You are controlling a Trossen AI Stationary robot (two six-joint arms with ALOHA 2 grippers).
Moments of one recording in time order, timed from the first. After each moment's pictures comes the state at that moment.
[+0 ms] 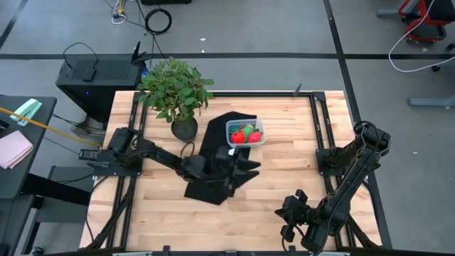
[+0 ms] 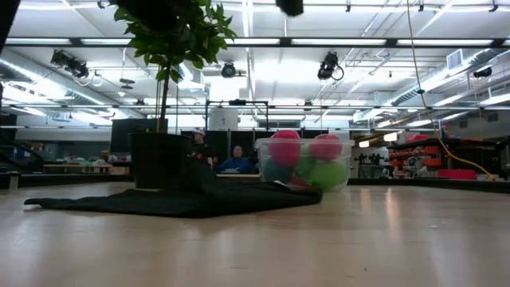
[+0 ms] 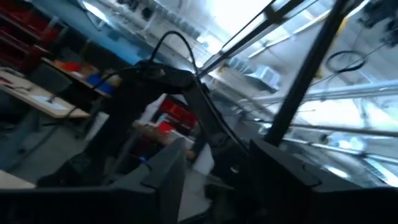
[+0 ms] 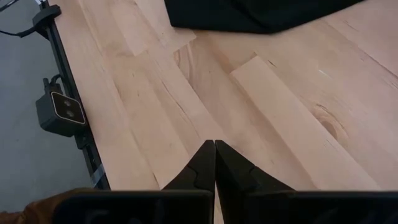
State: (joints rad) left arm -0.29 1.94 1.15 1.29 -0.27 -0.50; right arm 0.98 1.66 1.15 -0.78 0.68 1.52
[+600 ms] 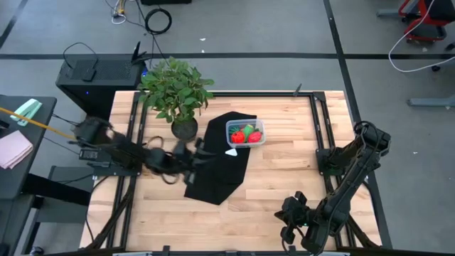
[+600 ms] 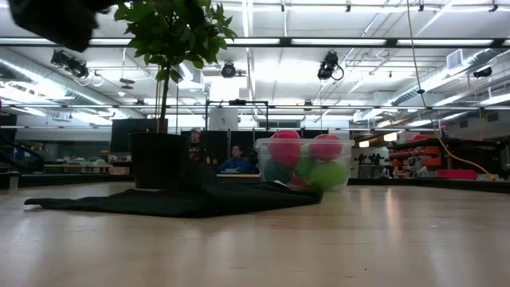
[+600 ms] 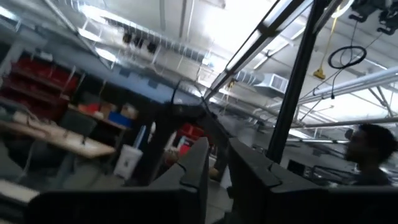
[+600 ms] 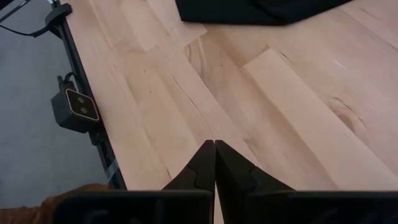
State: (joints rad) left arm -0.31 1.61 0.62 1.57 -0.35 -0.27; right arm 0.98 1.66 1.16 -0.73 0.66 1.52
